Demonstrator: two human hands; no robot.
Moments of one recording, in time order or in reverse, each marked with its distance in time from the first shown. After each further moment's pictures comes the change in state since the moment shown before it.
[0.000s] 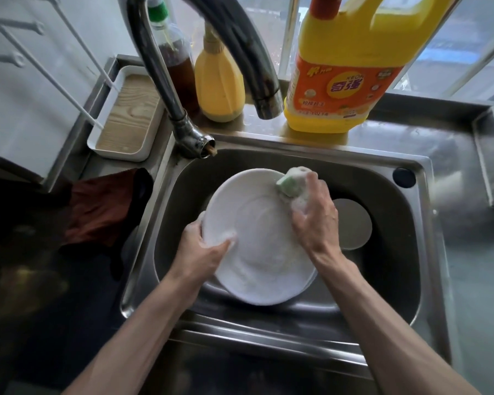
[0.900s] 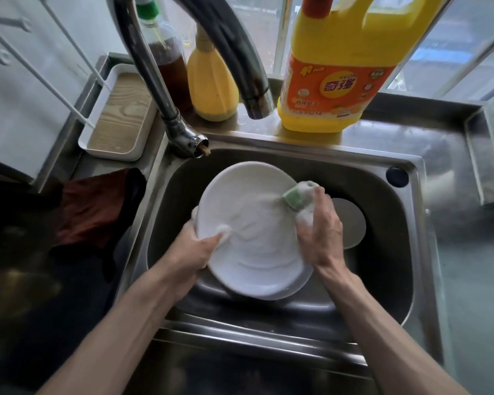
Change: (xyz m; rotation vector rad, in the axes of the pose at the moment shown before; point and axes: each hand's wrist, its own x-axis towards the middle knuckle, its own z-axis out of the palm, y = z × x) left_hand 0.008 0.002 0.001 -0.225 -0.093 -0.070; right_hand -0.018 0.024 -0.005 -0.017 0.003 0.062
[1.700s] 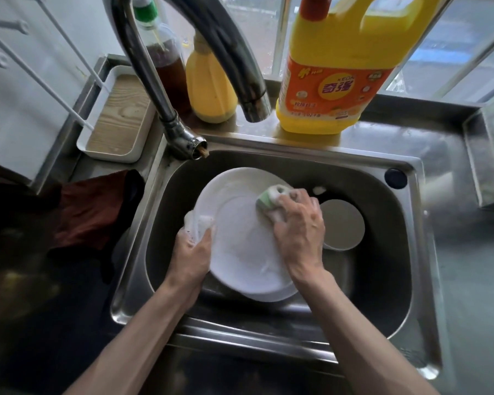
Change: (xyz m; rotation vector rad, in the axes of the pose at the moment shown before) left_hand 0.001 -0.020 0.007 -0.049 0.157 0.133; right_hand 0.000 -0.029 0.023 -0.210 0.052 -0.038
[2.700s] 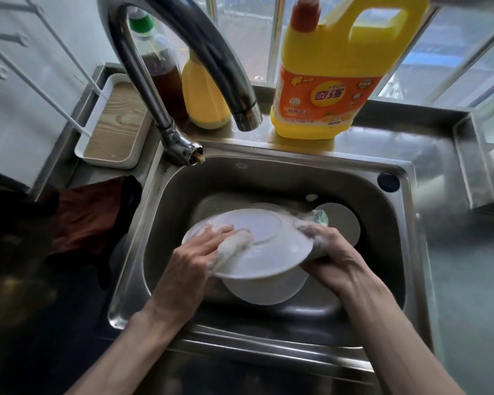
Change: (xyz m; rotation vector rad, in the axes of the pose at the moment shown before) left_hand -0.009 0.009 -0.023 1.070 -0.406 0.953; right_hand -0.002 0.019 -0.071 1.608 -0.541 1.133
